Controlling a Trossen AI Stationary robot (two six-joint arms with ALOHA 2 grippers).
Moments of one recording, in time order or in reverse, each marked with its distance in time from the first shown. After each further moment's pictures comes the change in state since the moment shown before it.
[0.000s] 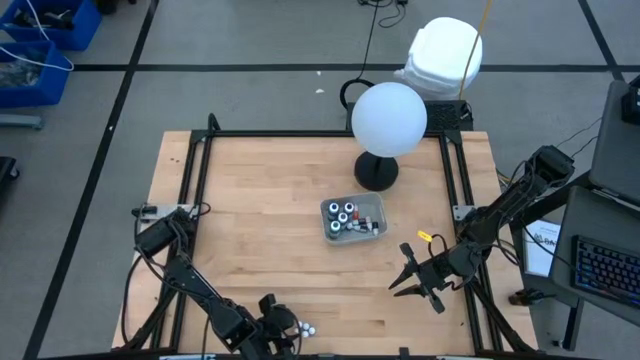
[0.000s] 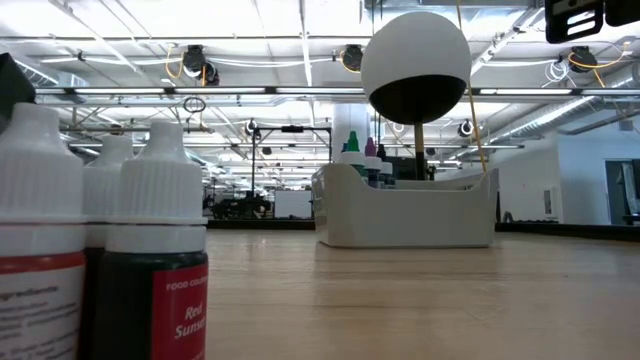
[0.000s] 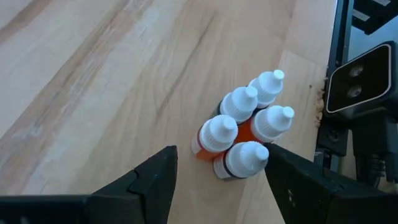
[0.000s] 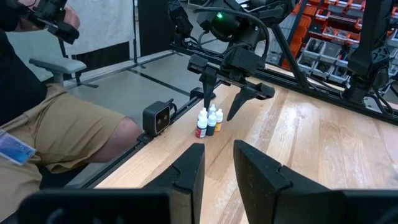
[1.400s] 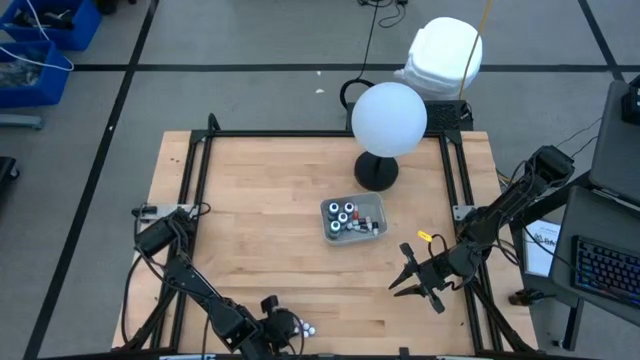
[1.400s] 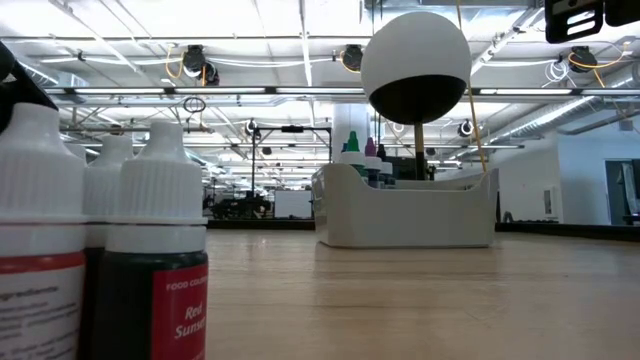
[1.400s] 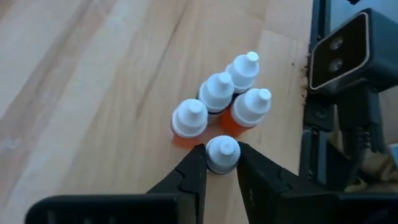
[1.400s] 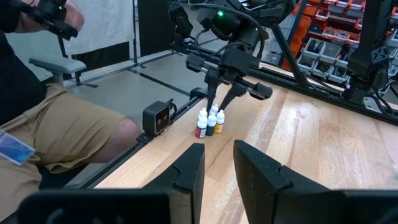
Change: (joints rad) left arm -0.003 -0.002 0.001 0.006 0.085 0.111; right arm 0.000 0.000 0.000 0.000 0.000 -0.001
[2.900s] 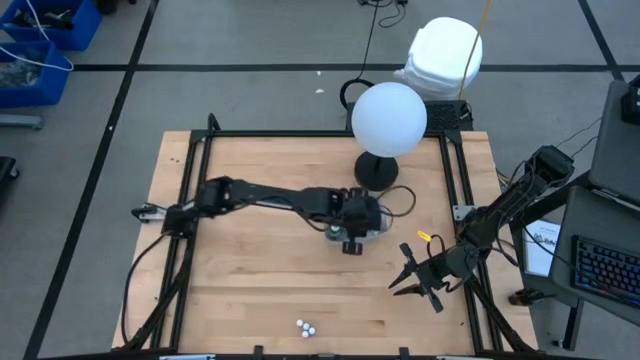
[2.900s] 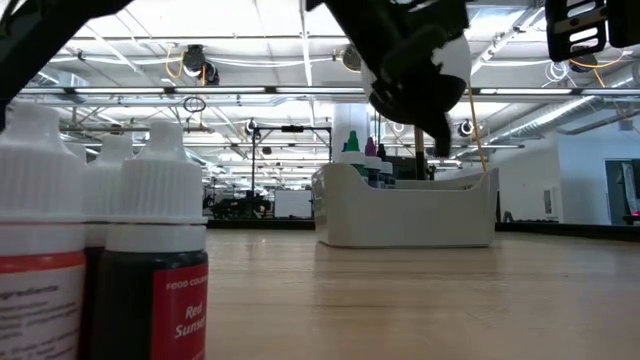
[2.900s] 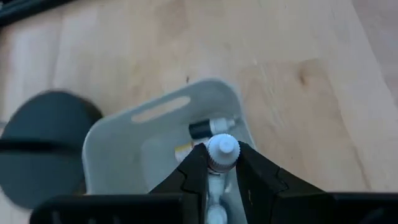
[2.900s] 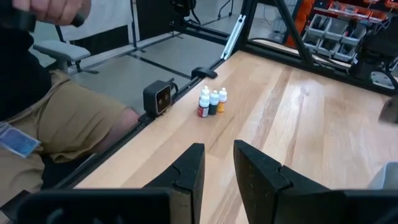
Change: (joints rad) left arm 0.793 0.207 0.761 -0.431 0.348 1.262; right arm -0.001 0.001 0.000 -0.082 0.000 0.056
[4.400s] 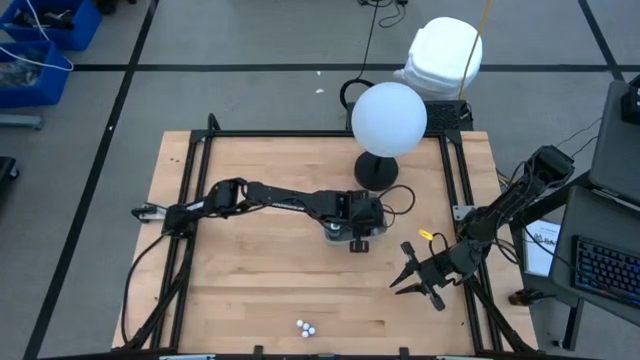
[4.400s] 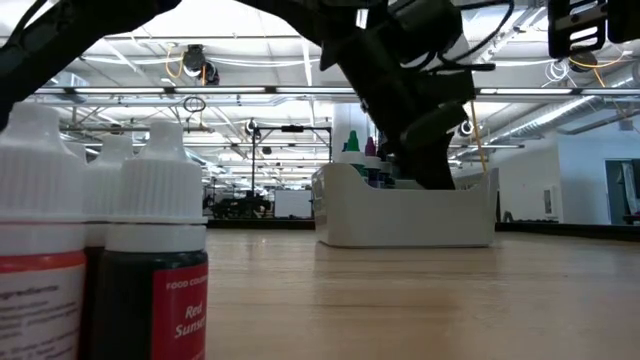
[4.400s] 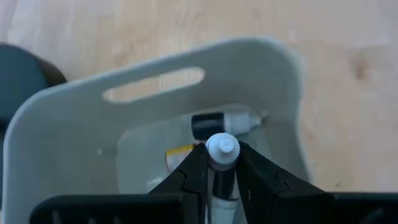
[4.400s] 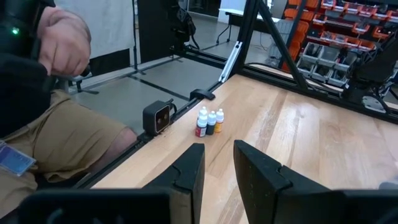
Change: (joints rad) left arm 0.040 0.104 -0.053 0.135 0.030 -0.101; right arm 0.000 0.000 -0.072 0.189 -0.001 -0.053
